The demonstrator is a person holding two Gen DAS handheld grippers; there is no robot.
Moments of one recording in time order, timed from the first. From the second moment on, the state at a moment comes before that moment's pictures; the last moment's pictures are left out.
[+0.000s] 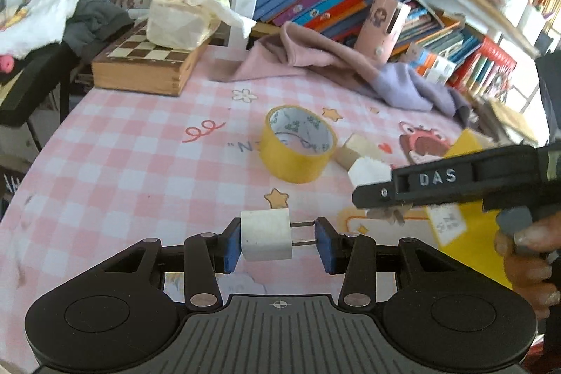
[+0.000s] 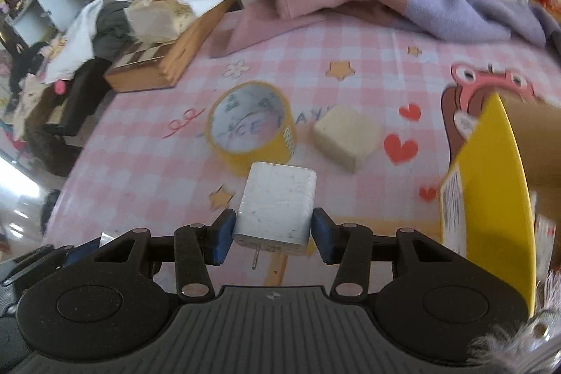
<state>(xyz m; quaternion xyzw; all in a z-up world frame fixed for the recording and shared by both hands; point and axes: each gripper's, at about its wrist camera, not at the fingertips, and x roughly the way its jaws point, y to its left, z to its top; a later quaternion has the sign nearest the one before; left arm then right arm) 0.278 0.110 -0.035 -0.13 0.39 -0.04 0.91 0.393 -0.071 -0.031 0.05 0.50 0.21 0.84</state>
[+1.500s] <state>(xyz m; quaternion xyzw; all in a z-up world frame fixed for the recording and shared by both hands) 0.042 0.061 -0.001 -0.15 0.38 -0.20 0.89 0.045 -0.183 0.023 0.15 0.45 0.15 0.87</state>
